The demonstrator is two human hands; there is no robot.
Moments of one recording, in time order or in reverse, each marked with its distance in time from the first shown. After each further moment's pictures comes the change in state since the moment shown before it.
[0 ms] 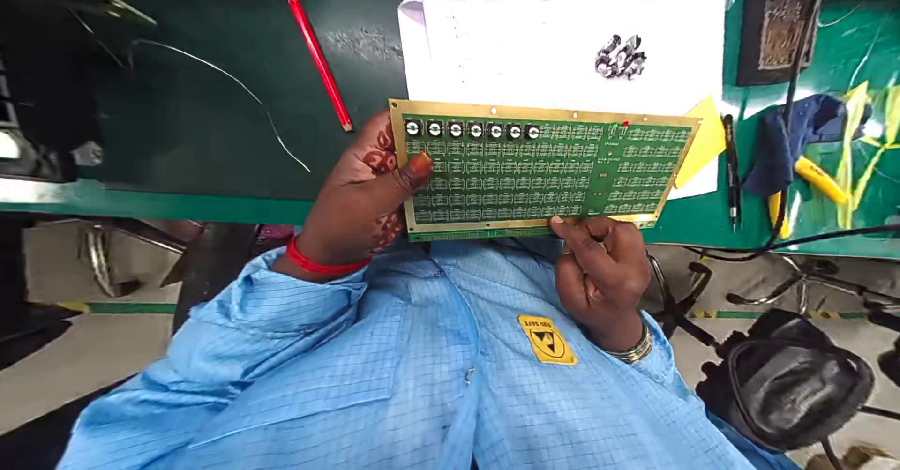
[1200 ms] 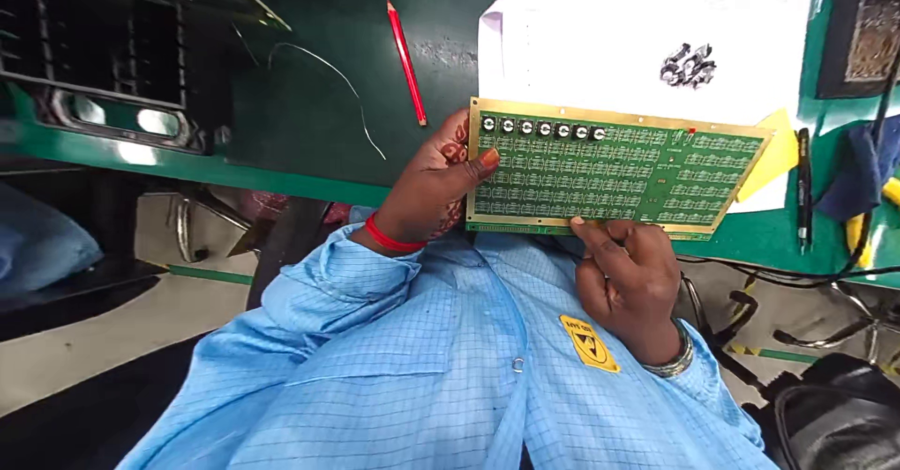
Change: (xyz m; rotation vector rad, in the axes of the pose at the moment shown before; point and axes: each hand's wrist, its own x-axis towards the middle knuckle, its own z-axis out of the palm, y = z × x) left_hand 0.003 -0.008 -0.007 -0.101 -0.046 0.002; right_hand 0.009 -0.016 0.008 -0.039 -0.129 -0.080
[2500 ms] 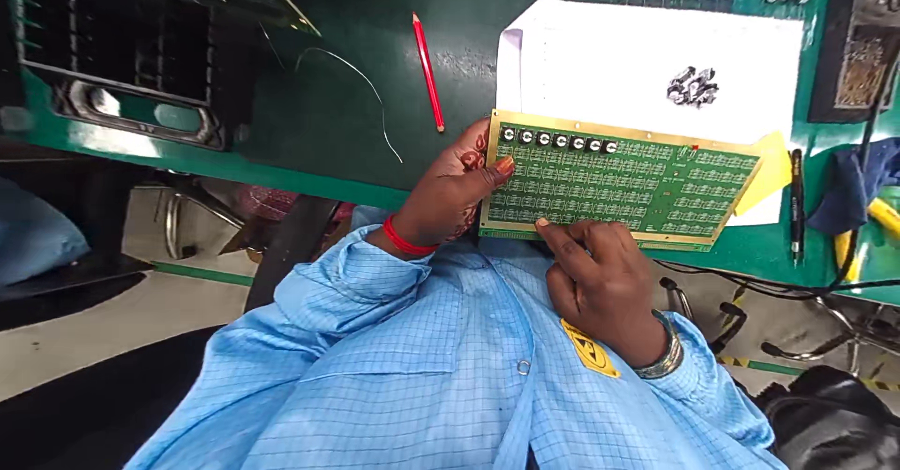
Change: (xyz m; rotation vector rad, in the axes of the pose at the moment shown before) left_hand -0.001 0.000 0.001 -0.022 0.016 -0.006; right_hand 0.027 -0.027 0.011 -0.038 -0.143 -0.146
